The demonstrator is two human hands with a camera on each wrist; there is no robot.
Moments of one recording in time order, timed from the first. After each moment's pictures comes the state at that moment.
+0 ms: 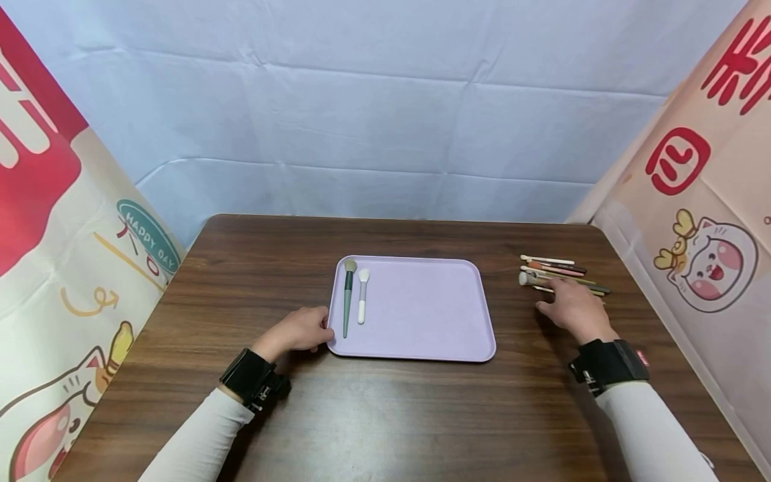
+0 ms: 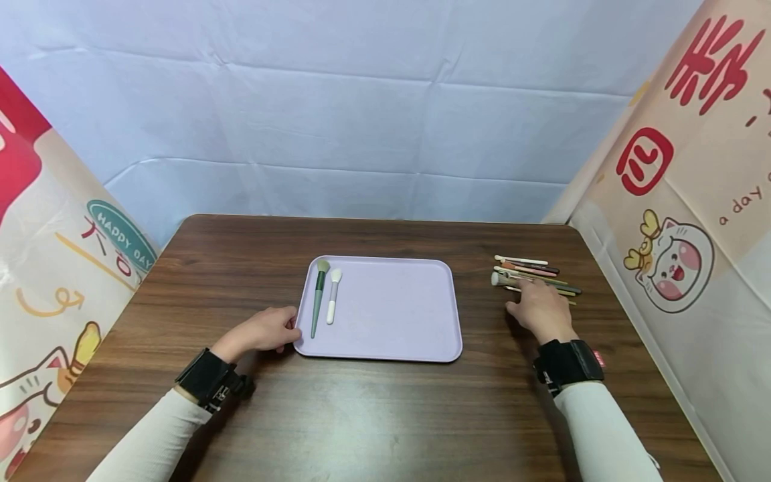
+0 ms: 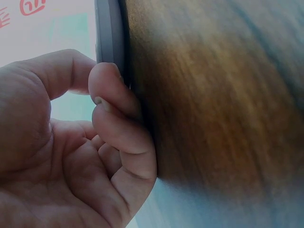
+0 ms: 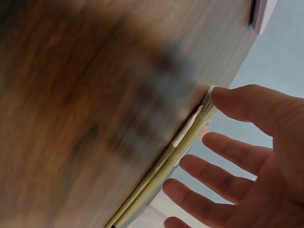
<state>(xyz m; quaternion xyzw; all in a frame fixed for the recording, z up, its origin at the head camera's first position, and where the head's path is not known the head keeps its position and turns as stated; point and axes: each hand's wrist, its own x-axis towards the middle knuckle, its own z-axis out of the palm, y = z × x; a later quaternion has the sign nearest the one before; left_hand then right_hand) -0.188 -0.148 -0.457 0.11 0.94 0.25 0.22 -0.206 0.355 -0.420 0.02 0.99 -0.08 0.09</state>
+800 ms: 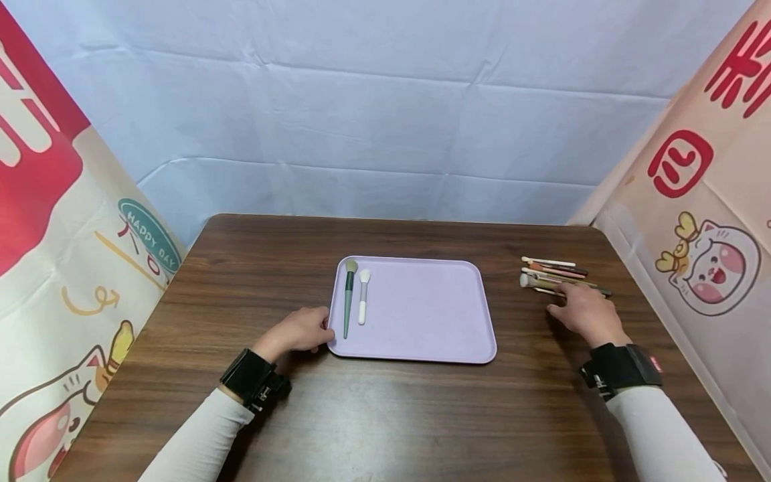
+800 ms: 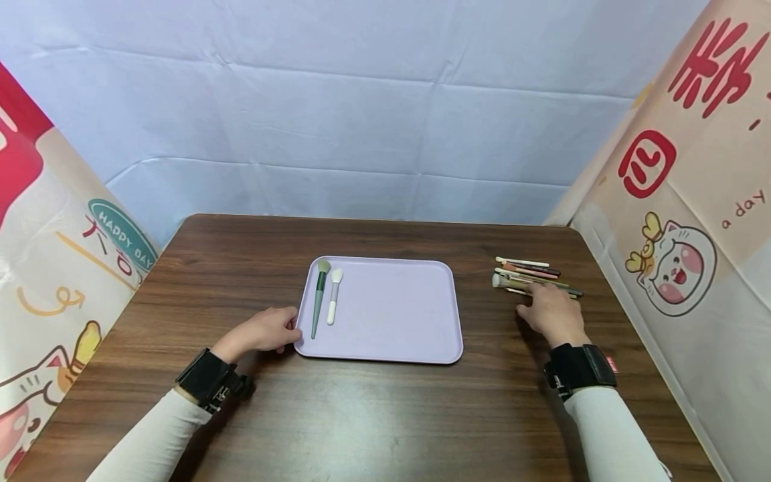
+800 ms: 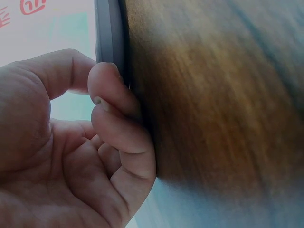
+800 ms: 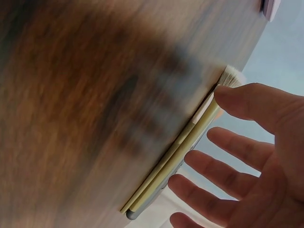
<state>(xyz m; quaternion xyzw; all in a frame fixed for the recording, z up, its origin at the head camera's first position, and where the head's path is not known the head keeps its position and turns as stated) -0.187 -0.147 -0.455 0.11 0.94 0.25 0.22 -0.202 0.372 -0.418 0.02 0.99 -0.08 0.11</state>
